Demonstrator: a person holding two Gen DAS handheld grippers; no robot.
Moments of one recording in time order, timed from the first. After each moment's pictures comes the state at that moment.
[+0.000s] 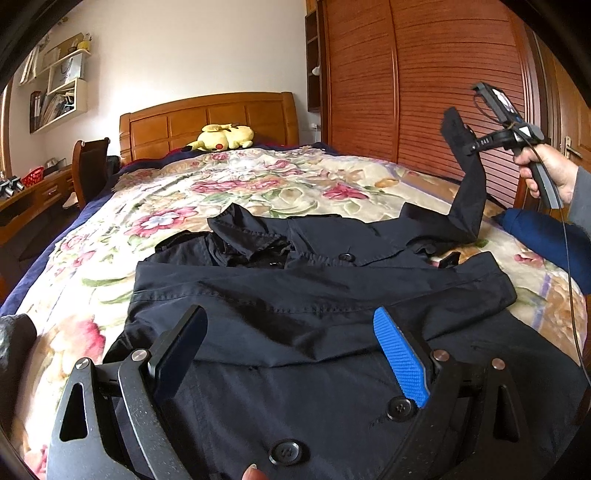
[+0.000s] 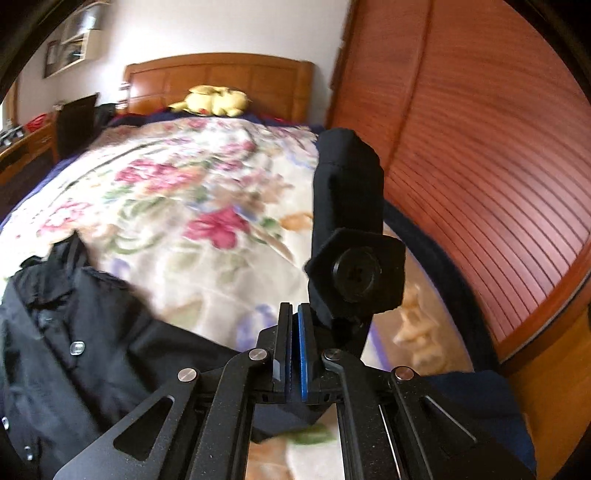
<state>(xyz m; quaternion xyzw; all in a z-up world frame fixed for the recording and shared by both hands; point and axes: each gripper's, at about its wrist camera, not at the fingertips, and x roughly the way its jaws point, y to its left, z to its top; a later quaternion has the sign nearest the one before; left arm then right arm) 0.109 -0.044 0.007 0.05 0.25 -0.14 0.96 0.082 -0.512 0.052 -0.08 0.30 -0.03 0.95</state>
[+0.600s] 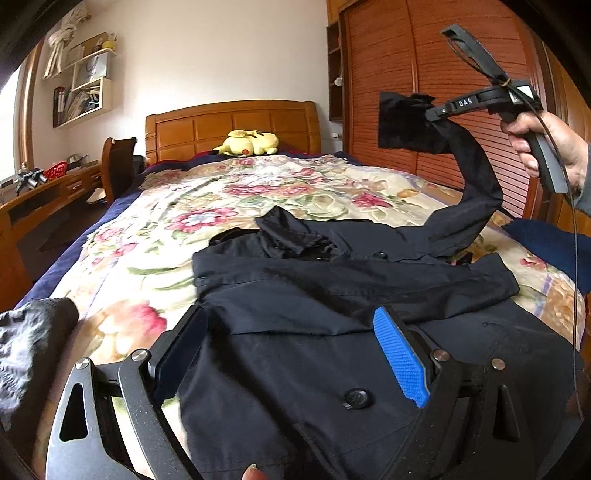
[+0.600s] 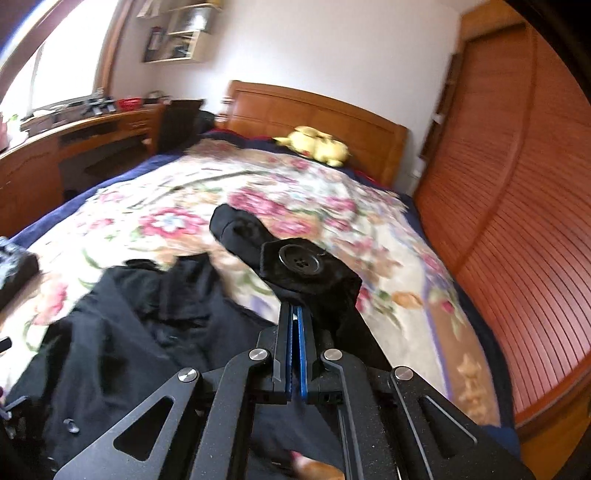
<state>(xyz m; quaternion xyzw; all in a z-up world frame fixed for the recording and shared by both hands) 0.074 0.028 0.019 0.03 0.24 -0.11 0.96 0.020 -0.333 0.075 -0.17 0.22 0.12 0.95</state>
